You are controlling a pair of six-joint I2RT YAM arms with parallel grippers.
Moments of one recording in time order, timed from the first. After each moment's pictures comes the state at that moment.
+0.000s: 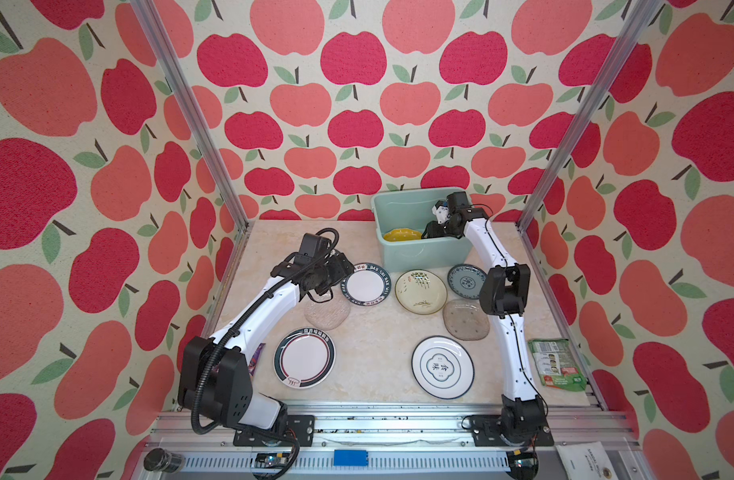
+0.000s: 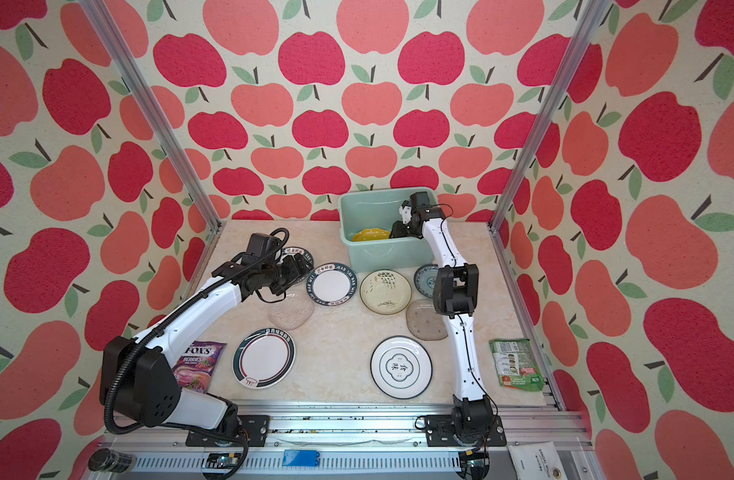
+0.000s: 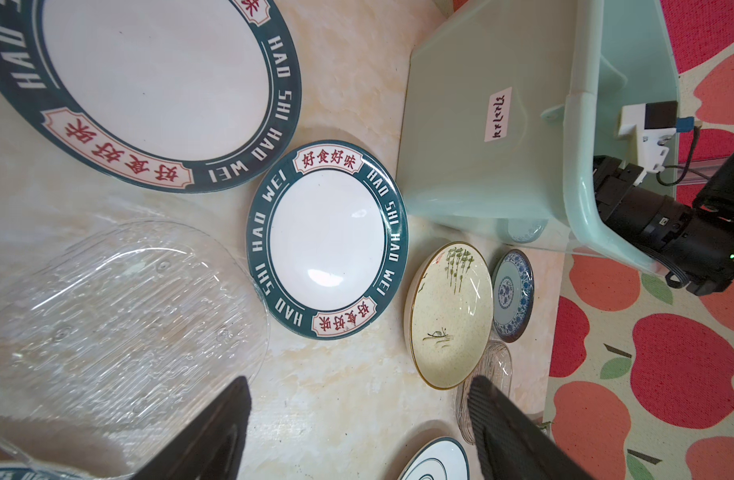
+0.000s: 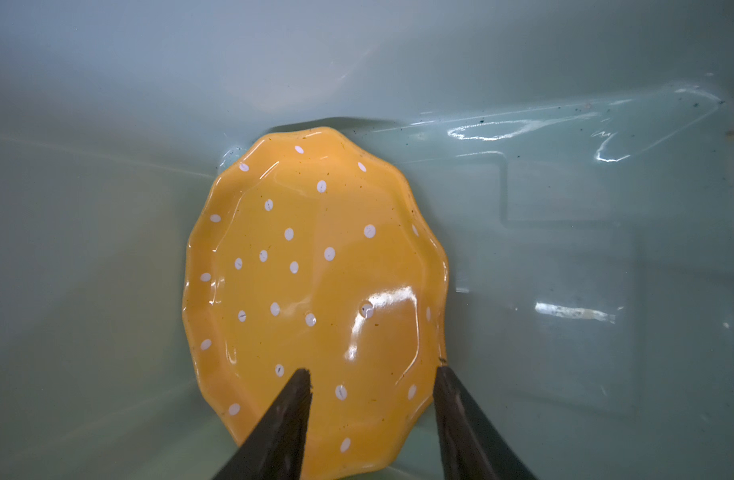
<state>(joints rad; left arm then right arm) -0.36 1.47 1.18 -0.55 0.19 -0.82 0.25 2.59 2.54 -0.97 -0.35 0.16</state>
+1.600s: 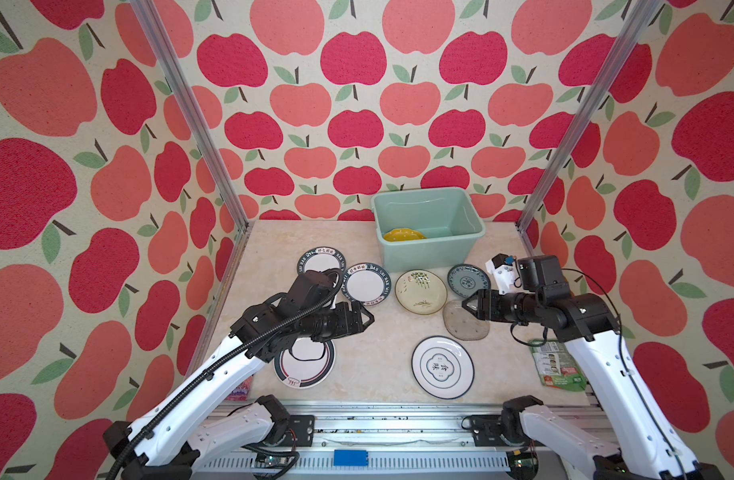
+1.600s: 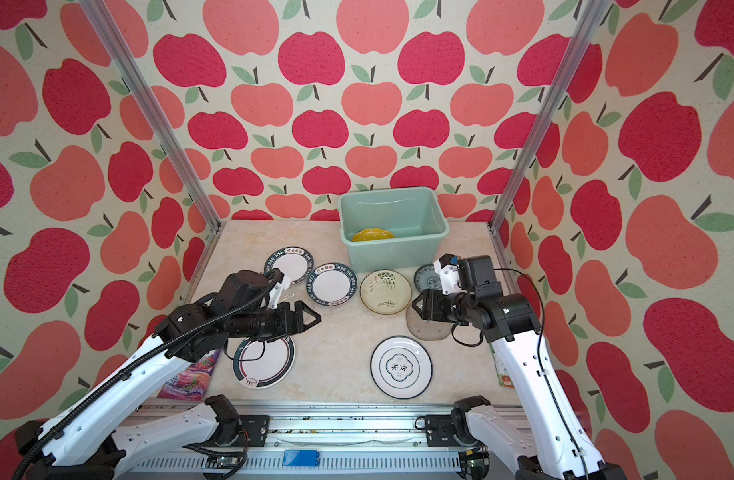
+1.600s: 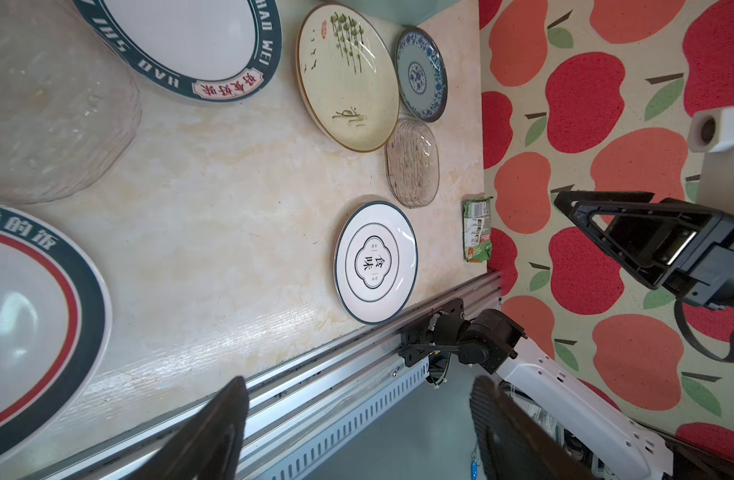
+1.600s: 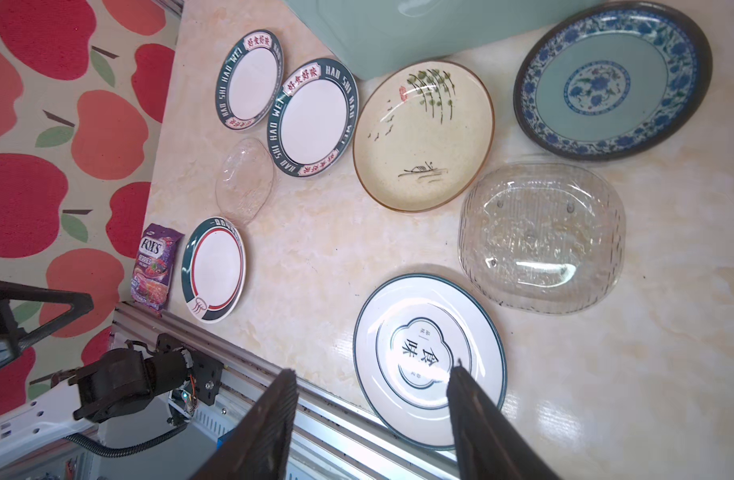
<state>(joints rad) -0.77 1.02 1.15 -0.93 0.26 -0.88 0.33 0.97 1.19 -1.16 -0.33 0.32</state>
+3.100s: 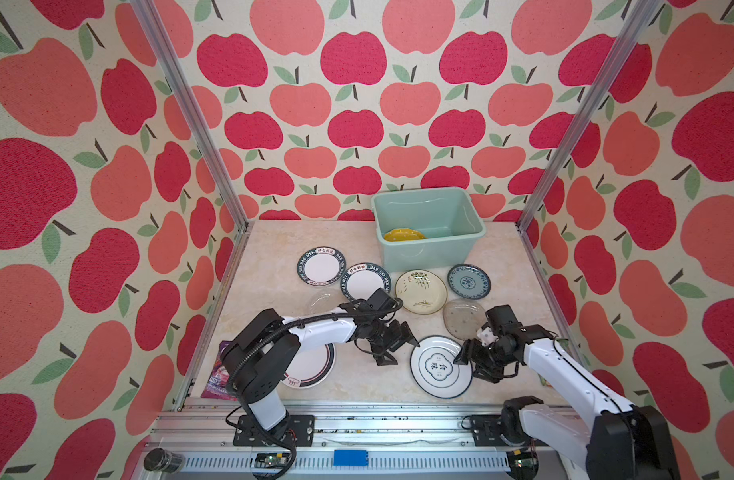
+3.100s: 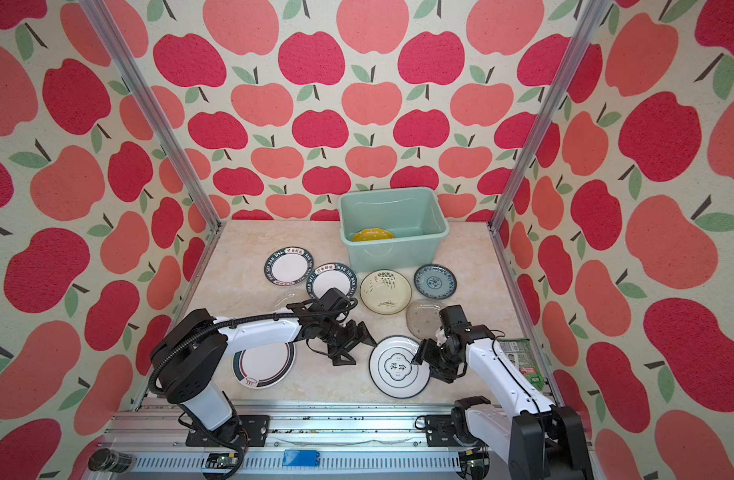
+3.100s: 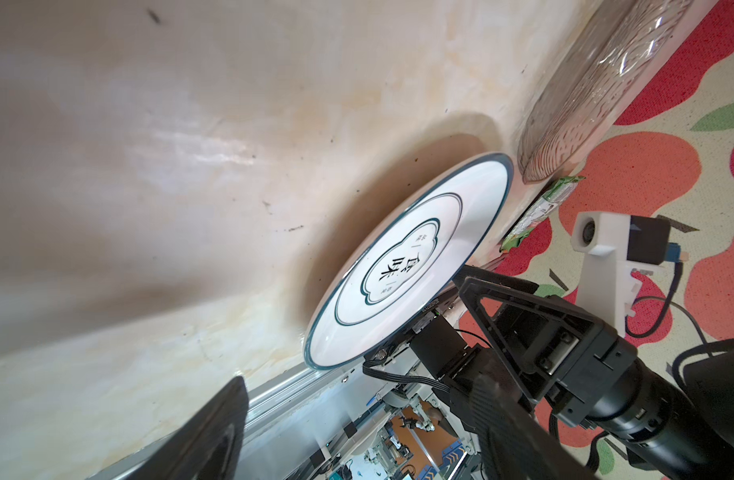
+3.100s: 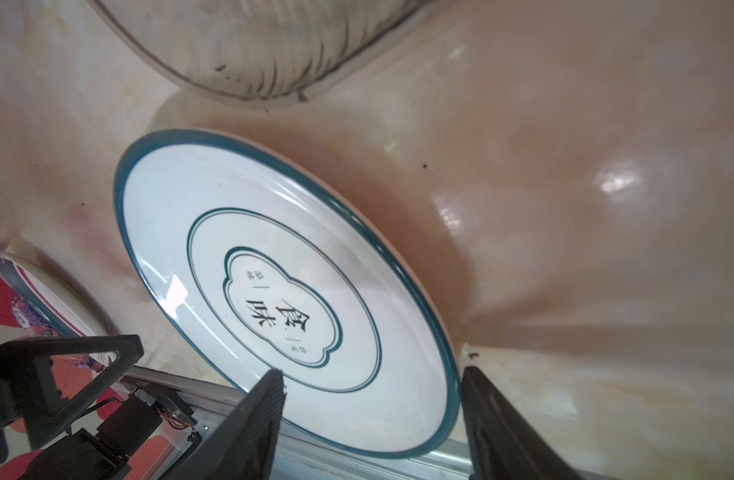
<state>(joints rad) -0.86 1.70 0.96 -0.30 0.62 -1.31 0.27 1.07 0.52 -0.88 -0.42 0.62</state>
